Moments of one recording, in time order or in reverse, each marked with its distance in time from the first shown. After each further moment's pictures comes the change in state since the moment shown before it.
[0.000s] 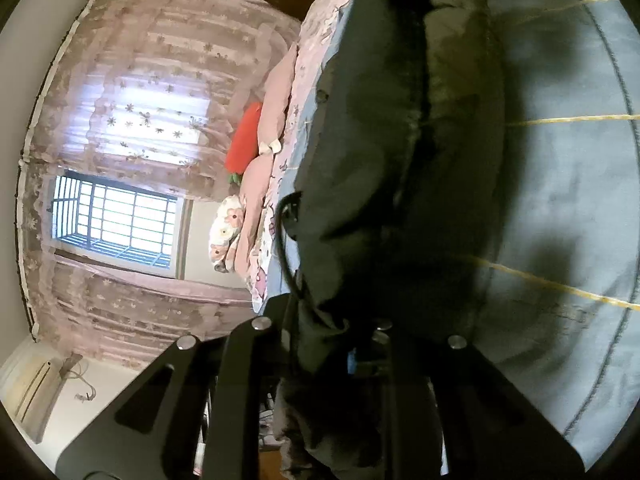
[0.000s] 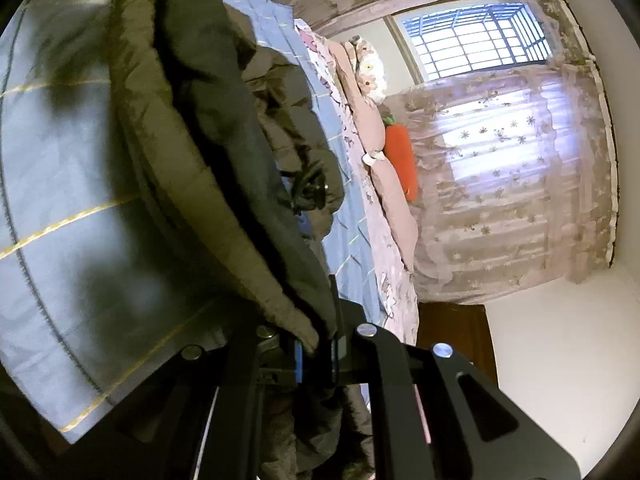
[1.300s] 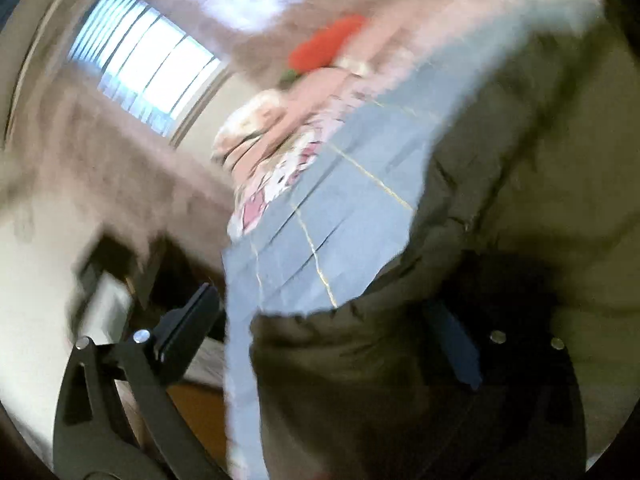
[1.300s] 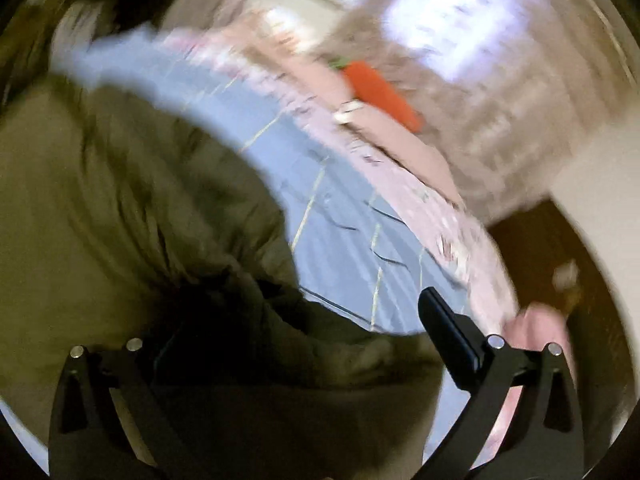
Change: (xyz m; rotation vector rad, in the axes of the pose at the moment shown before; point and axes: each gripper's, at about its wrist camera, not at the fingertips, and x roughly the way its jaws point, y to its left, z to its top) left arm 0.223 0.126 -0.012 -0.673 0.243 -0.007; right arm 0.192 -0.102 0.022 0.767 0.025 0.157
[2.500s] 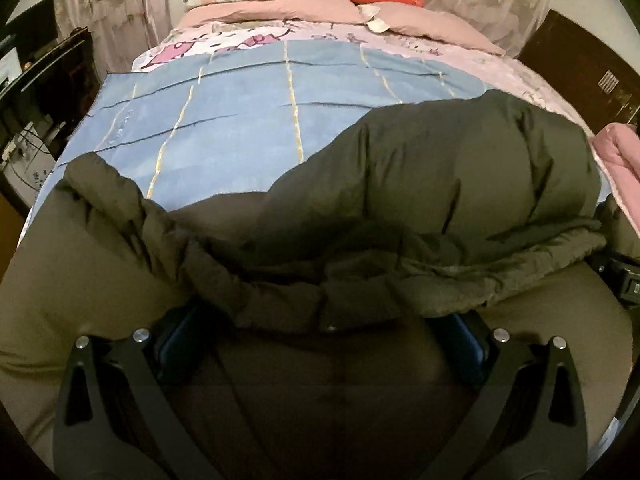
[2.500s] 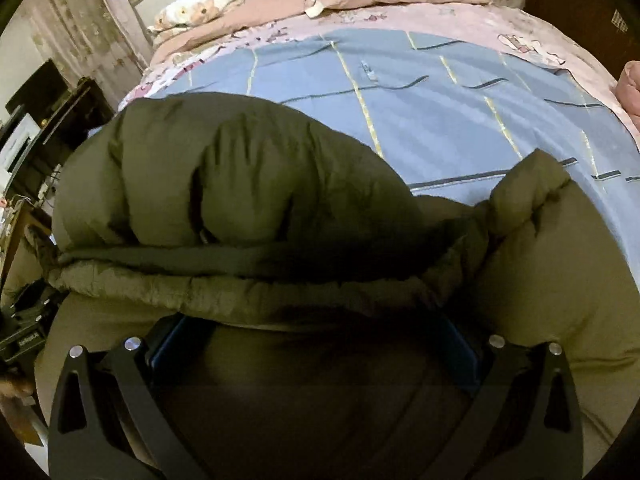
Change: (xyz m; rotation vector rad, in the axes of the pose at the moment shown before) left arm 0.105 -0.044 -0.008 -0.581 0.300 -0.464; right arm 0.133 0.013 -0.023 0.527 0.381 0.330
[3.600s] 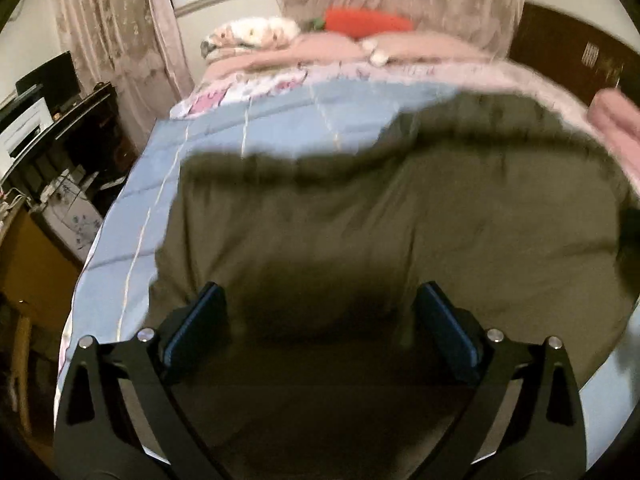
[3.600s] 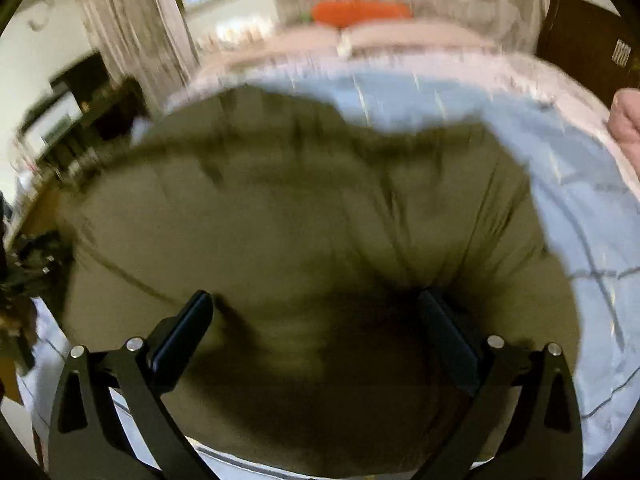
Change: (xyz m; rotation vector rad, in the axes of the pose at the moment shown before) left arm -0.086 0.032 -0.050 0.102 -0.169 0.083; right arm -0.096 -0.009 -0.063 -0.098 -0.218 0.086
